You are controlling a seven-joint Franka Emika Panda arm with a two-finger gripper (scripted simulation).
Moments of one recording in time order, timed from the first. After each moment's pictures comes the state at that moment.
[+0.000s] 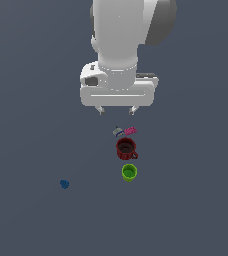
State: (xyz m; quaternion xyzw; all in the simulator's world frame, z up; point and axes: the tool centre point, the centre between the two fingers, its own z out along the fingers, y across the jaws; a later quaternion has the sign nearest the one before) arm 0.003 0.009 0.313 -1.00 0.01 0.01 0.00
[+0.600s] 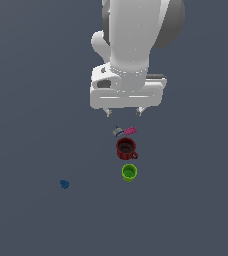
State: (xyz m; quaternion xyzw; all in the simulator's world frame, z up) arm 0.005 0.032 0.309 -1.00 -0.03 0.01 -0.01
